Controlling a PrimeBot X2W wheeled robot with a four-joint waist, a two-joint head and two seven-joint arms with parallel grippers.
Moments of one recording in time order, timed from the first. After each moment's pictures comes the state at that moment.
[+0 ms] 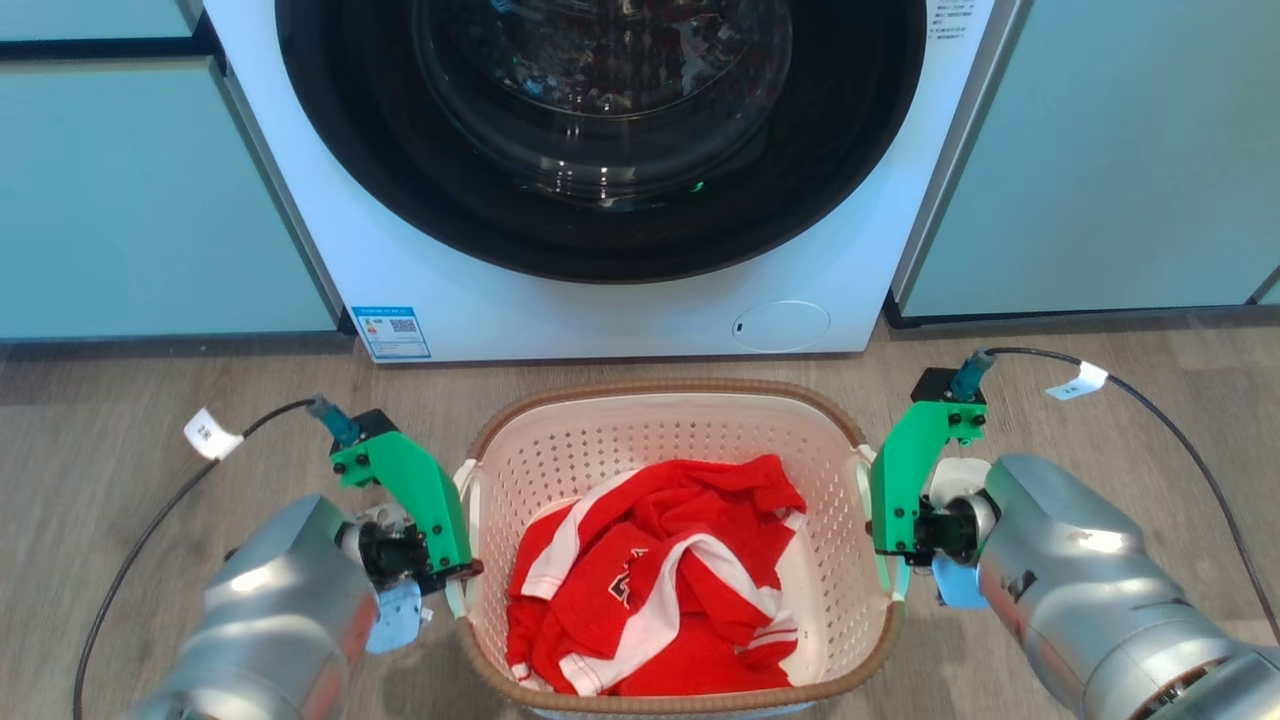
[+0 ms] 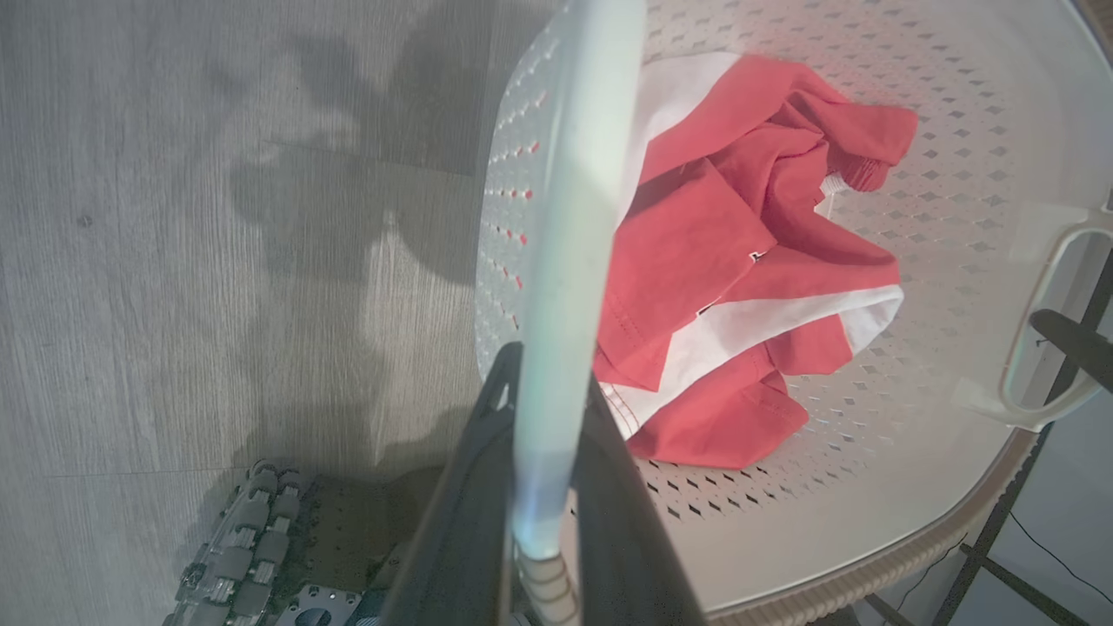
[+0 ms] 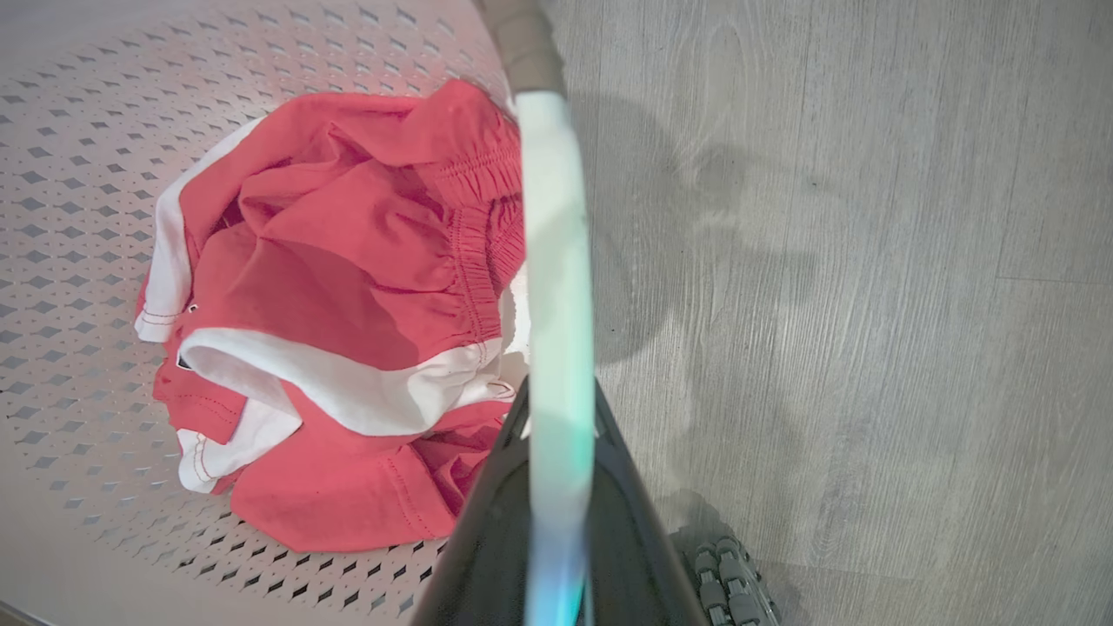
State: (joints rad) left arm -0.74 0.06 -0.84 1.31 -1.26 -0.09 0.59; right arm -0.77 -0.05 0.66 1.29 0.88 0.13 0.50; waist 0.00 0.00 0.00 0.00
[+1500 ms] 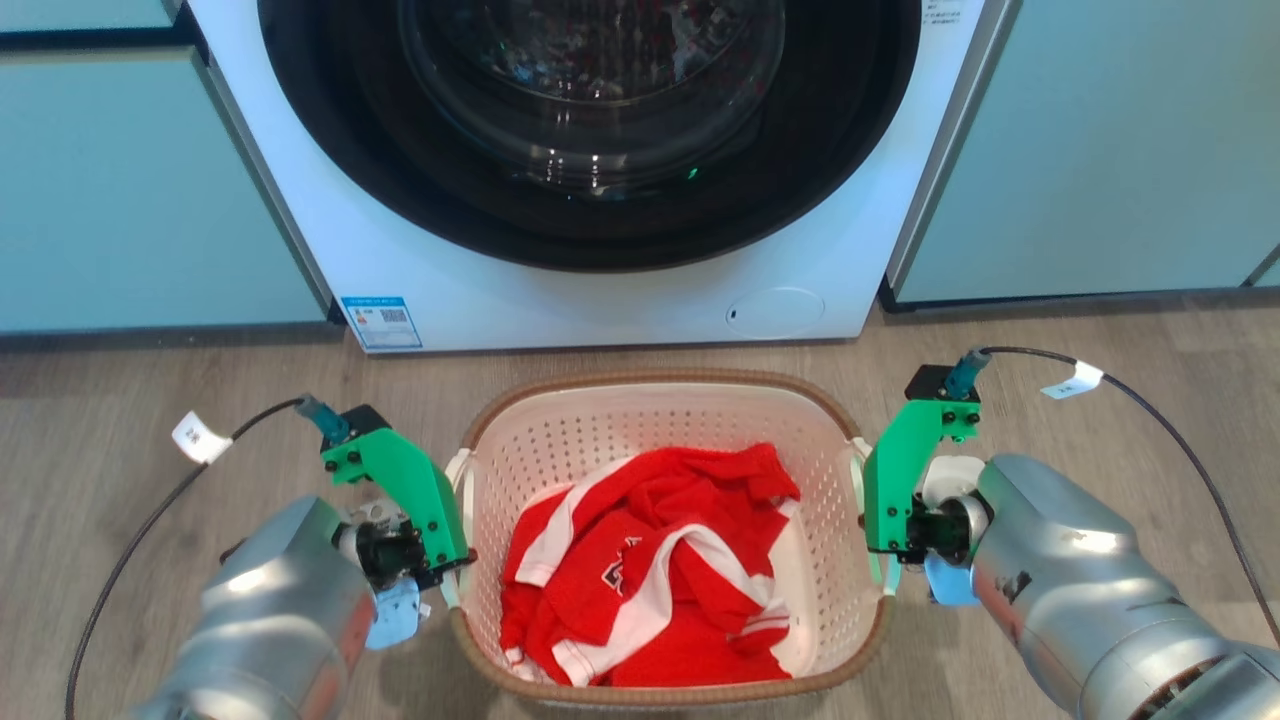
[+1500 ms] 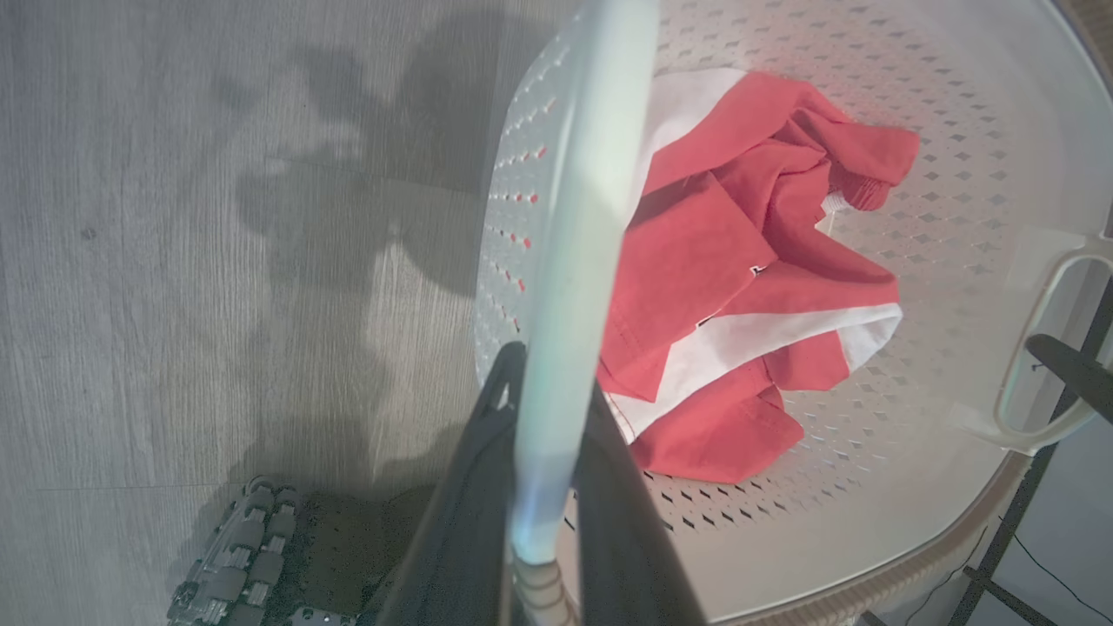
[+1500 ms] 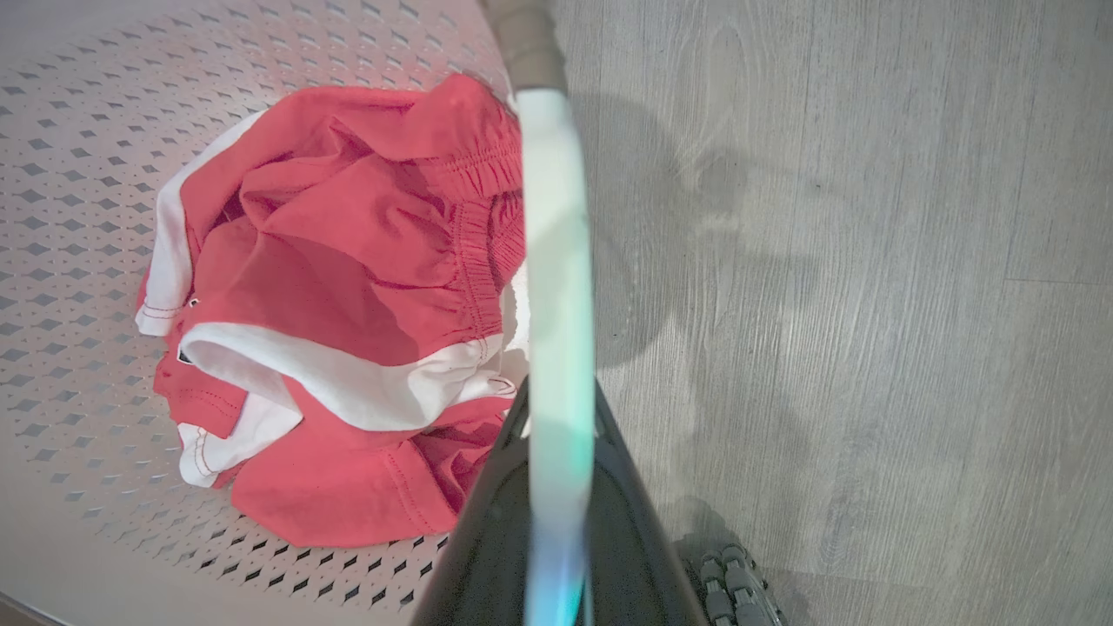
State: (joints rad) left arm -0.73 0.06 -0.84 1.31 -1.27 -0.08 0.55; right arm -0.77 -0.05 0.72 1.28 0.93 0.13 0.48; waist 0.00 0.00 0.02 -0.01
